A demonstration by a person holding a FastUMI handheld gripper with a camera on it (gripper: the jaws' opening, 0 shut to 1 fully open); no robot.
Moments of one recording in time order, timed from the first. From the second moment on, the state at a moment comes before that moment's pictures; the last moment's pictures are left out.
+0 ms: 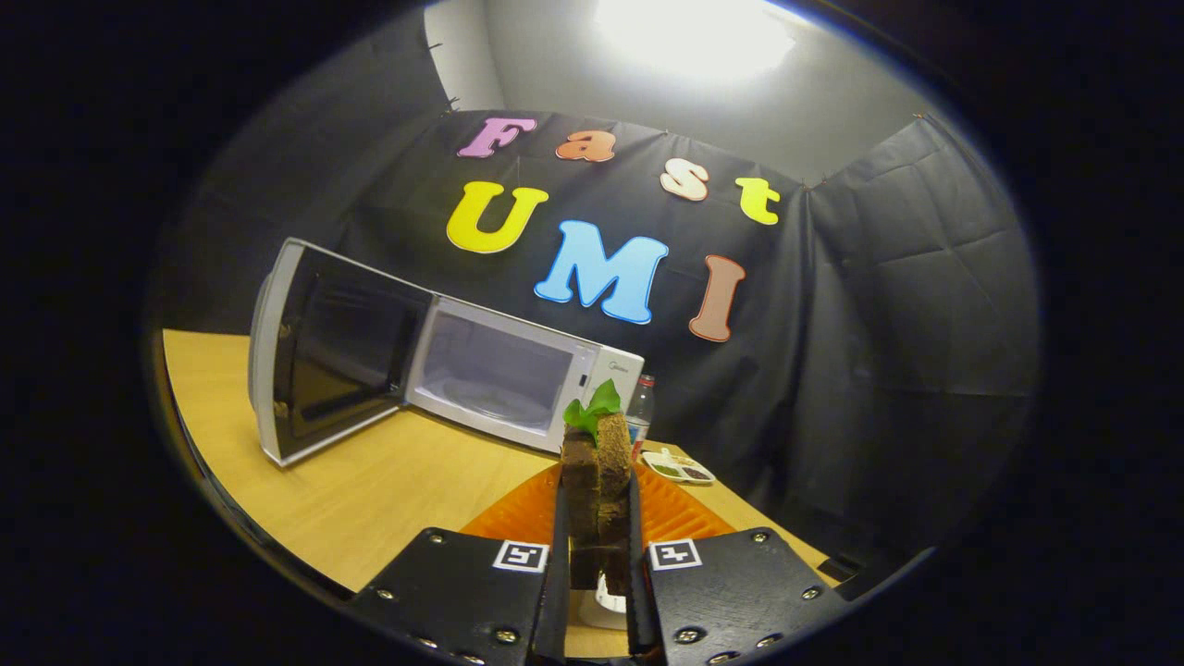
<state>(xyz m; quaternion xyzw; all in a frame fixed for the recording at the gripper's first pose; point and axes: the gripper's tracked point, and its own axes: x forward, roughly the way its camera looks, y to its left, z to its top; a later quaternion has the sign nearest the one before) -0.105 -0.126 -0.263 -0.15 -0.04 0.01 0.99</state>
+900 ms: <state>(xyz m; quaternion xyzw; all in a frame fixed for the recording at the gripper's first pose) 0.085 0.007 -0.252 0.17 0.05 0.15 0.97</state>
